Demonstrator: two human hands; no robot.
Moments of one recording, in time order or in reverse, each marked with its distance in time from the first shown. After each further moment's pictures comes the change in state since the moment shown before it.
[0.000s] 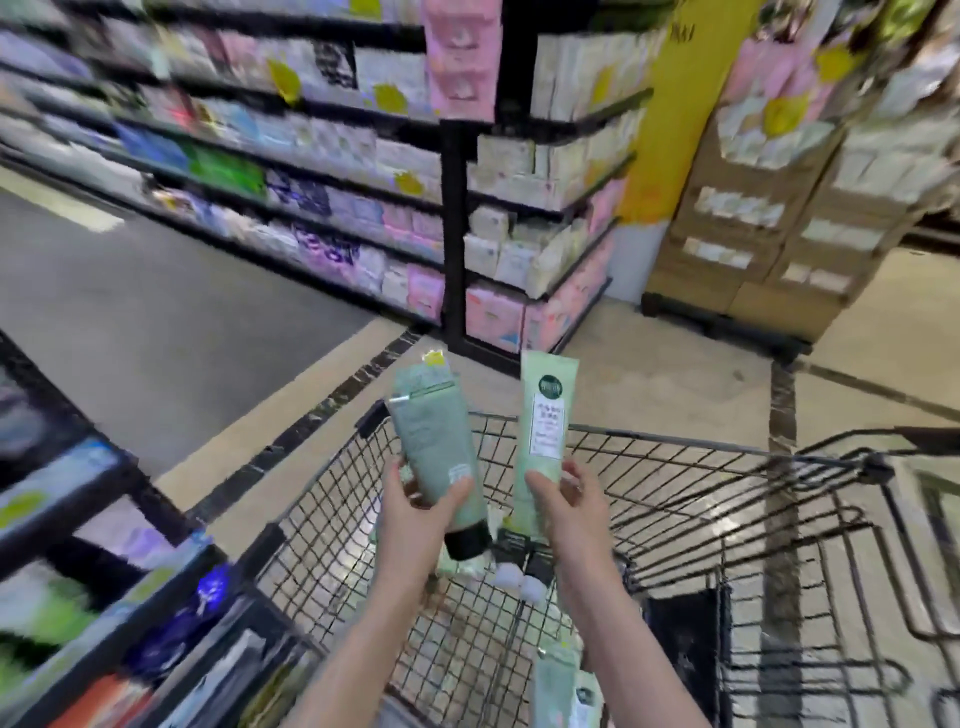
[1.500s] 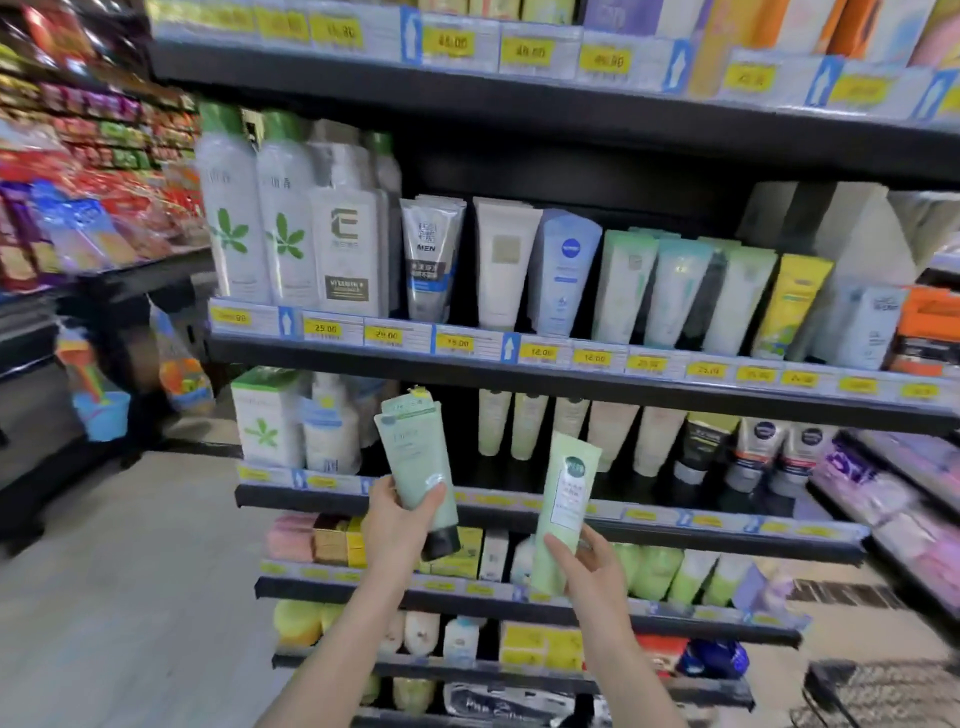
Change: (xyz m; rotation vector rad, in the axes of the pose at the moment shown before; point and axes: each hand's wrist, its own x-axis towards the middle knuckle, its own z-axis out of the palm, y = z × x) left_hand -0.382 -0.036 -0.580 -0.099 1.202 0.033; right_hand -0.487 0.106 0.349 -0.222 -1.028 0.019
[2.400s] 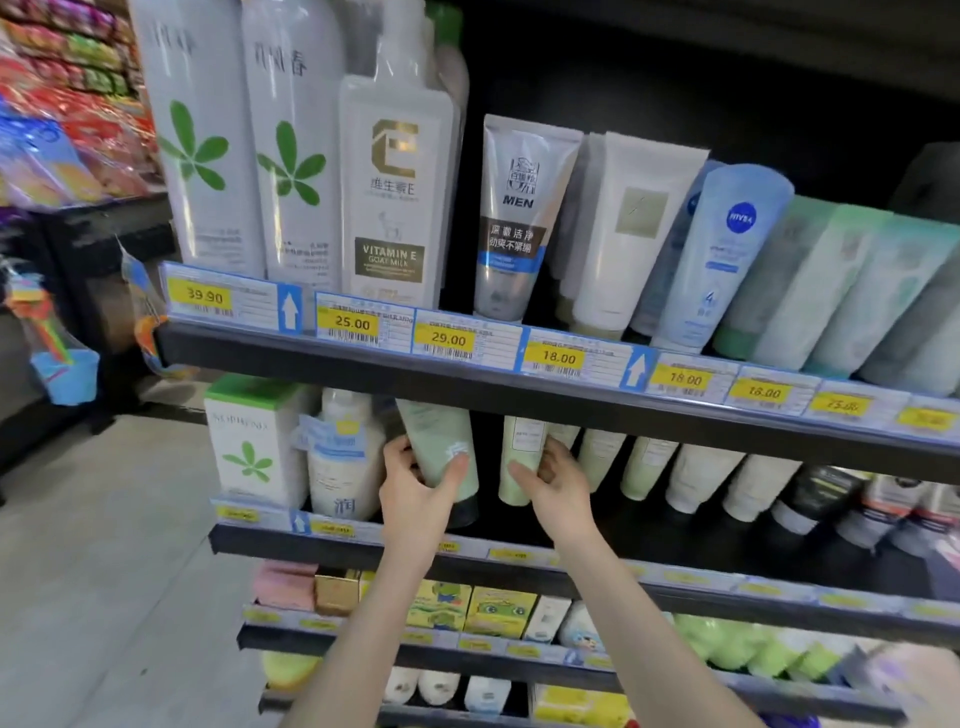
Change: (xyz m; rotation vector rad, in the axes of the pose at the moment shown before) left_hand 0.146 -0.029 0.011 -0.109 0.023 0.117; right_hand 0.155 -0.007 0.148 -0.367 -0.152 -0.217
